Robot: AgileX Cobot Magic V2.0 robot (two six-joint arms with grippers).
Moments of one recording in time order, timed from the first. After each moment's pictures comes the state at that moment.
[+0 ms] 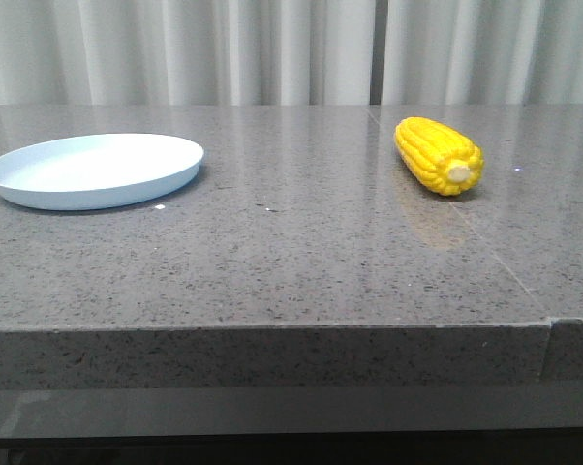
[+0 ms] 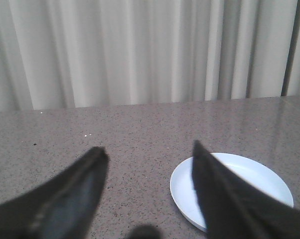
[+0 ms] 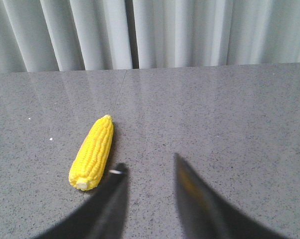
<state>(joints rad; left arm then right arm) -0.06 0.43 -0.53 0.04 0.23 -0.03 0.02 0.42 -0.64 0.09 0.45 0.04</state>
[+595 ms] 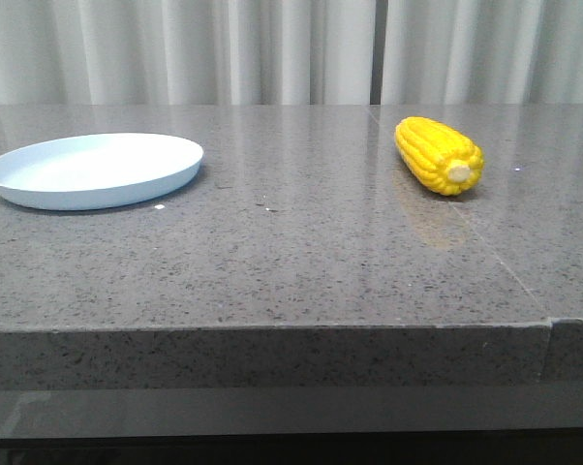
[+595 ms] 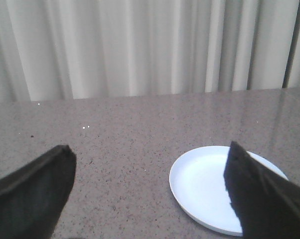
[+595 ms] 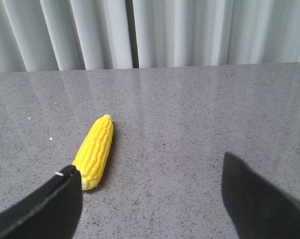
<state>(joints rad) -0.06 0.52 -0.58 0.04 0.26 -0.03 0.02 0.42 -0.64 0.09 0.46 0.04</state>
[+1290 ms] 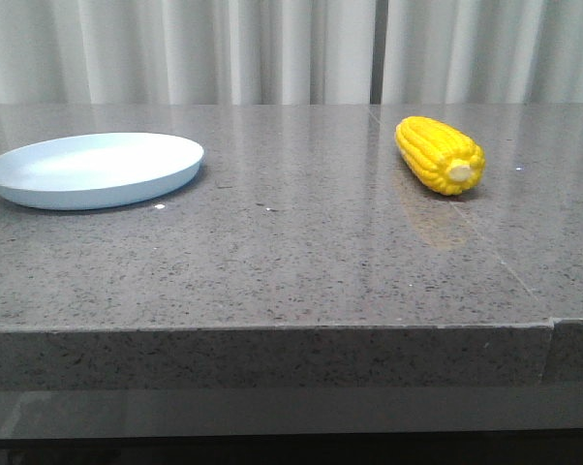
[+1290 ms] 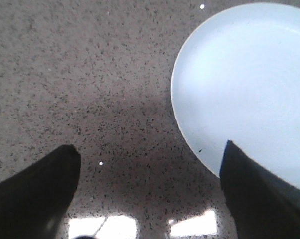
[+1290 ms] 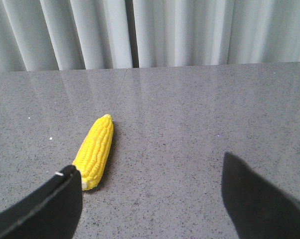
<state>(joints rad) -0.07 1.43 -1.20 0.00 0.80 -0.02 0.02 0.42 -0.64 0.09 0.46 0.04</state>
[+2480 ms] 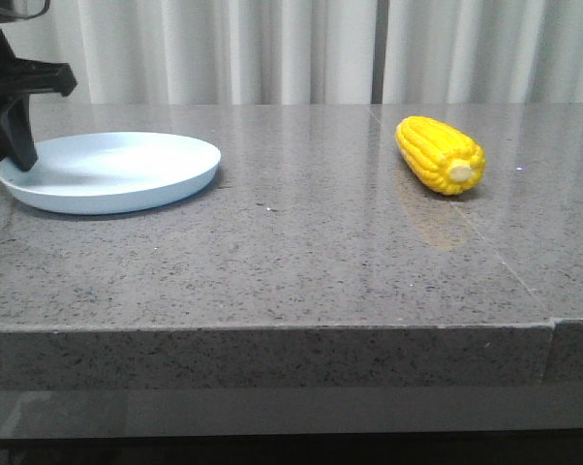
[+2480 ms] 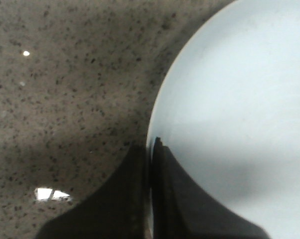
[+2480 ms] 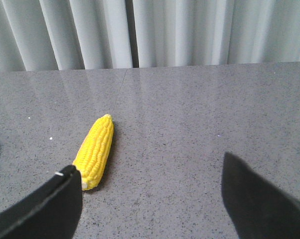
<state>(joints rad) -0.12 1.80 -1.44 -0.14 0.86 0.00 0.02 0.42 -0.64 0.09 0.46 0.04</state>
